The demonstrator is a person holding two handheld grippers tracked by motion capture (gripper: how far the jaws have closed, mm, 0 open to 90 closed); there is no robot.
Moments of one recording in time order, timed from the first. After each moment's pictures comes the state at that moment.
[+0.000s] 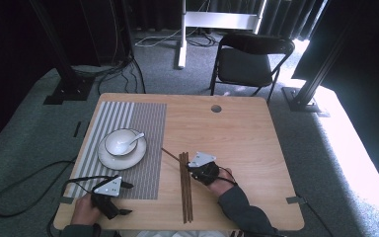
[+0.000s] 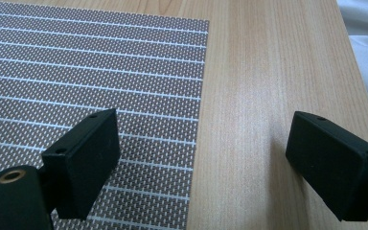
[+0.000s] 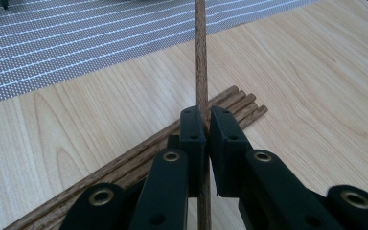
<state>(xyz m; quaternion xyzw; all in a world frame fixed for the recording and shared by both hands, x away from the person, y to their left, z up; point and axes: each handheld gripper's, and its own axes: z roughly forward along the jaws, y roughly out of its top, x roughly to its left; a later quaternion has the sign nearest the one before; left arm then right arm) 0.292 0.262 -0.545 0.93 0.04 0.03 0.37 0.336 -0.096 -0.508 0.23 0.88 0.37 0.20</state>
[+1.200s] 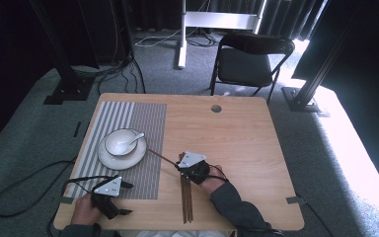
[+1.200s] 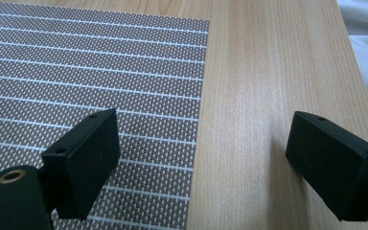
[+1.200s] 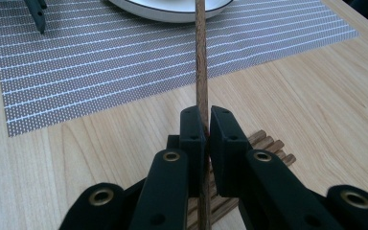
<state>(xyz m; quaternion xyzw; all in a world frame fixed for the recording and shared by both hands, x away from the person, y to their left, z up) 0.292 0.262 -0.545 0.93 0.04 0.03 0.37 0.338 -0.068 -0.503 0.18 0.88 0.39 0.20</state>
